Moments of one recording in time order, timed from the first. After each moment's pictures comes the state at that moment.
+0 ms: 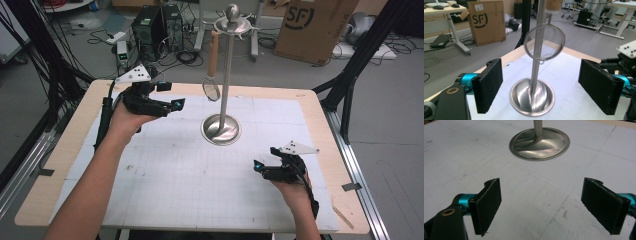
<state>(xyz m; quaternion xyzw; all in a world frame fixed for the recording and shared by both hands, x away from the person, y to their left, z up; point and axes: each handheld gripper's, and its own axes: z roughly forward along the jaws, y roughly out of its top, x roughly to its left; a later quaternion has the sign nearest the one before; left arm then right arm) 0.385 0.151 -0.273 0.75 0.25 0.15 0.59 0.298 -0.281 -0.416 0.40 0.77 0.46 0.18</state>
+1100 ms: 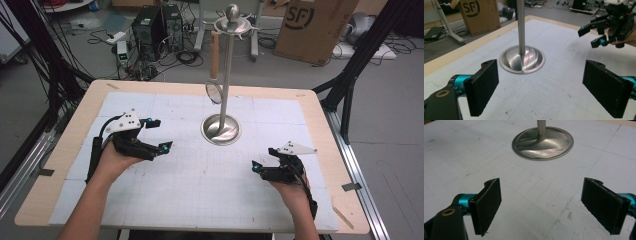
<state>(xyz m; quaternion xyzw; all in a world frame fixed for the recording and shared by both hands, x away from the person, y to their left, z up) 0.327 0.178 -0.352 0.78 0.23 0.15 0.56 0.297 -0.276 -0.417 0.40 0.77 0.46 0.18</state>
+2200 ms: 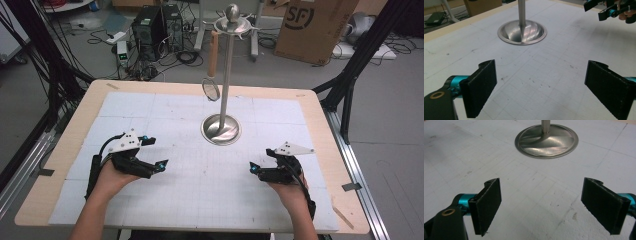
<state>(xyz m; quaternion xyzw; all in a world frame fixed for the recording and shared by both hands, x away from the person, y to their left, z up) 0.308 0.188 -0.397 0.80 0.25 0.15 0.53 0.297 -0.271 -0.419 0.39 0.78 0.46 0.17</state>
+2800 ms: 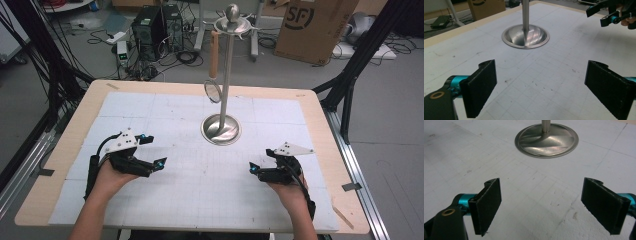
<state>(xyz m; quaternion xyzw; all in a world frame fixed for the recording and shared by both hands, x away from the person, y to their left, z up) 0.307 0.193 -0.393 0.78 0.26 0.16 0.54 0.296 -0.269 -0.419 0.39 0.78 0.45 0.17</state>
